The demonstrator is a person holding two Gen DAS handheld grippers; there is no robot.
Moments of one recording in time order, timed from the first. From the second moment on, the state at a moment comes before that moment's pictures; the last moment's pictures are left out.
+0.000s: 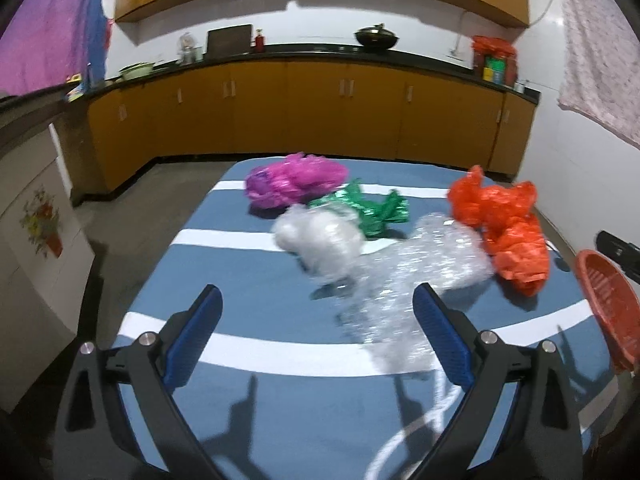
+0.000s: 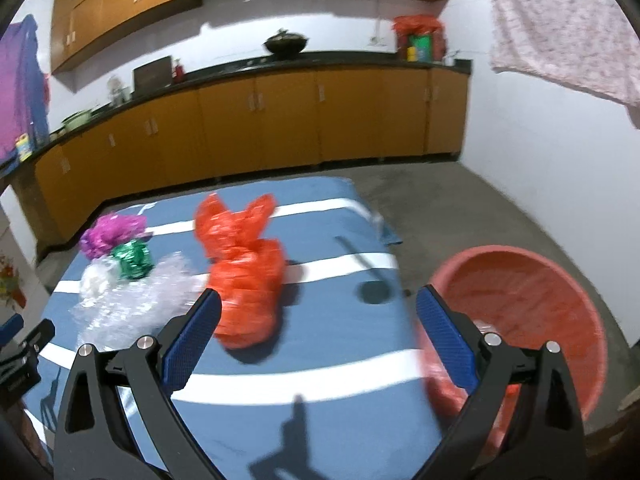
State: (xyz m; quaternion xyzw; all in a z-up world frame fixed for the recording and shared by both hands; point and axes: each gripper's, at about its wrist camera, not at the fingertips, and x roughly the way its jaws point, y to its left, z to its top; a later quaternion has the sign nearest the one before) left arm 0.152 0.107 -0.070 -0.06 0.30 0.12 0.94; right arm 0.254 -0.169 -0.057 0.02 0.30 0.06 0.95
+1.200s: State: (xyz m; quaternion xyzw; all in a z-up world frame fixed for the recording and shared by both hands) left arm 0.187 0.071 -0.073 -0.04 0.31 0.05 0.95; right arm 0.265 -0.164 -0.102 0.02 0.38 0.08 0.92
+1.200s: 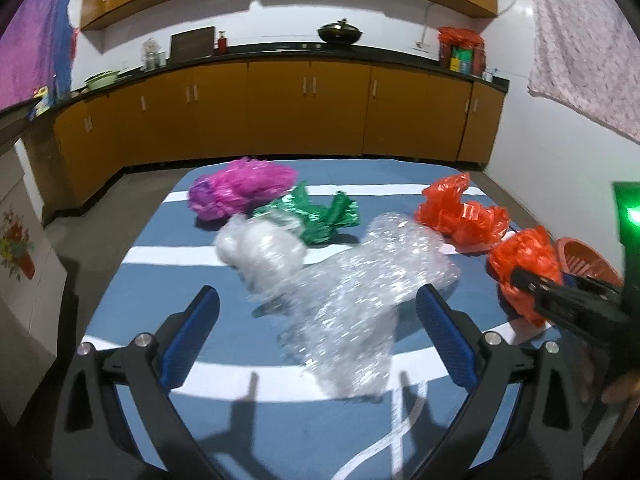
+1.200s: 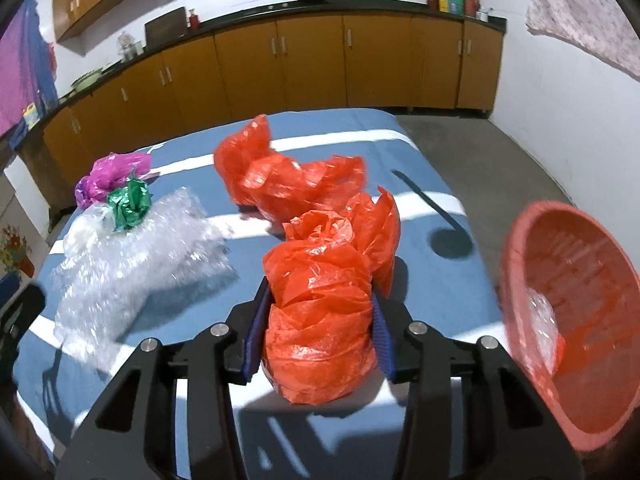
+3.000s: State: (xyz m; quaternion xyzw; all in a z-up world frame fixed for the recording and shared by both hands) left arm 0.202 -0.048 -0.039 -0.03 0.32 -0.13 0.94; right arm 0.195 -0.298 -0.049 0.10 0.32 -0.04 0.94
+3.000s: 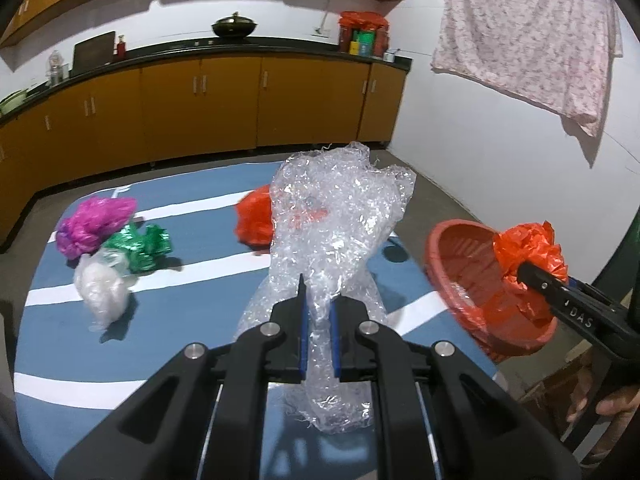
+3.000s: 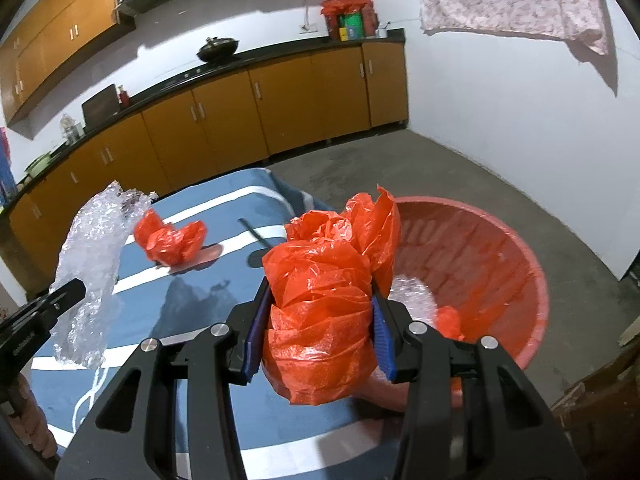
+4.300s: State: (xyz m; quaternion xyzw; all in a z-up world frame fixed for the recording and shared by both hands) left arm 0.247 -0.227 -0.048 -0.01 0.35 -0.28 0.89; right arm 0.203 -0.413 -0.041 0.17 0.26 -0.13 0.94
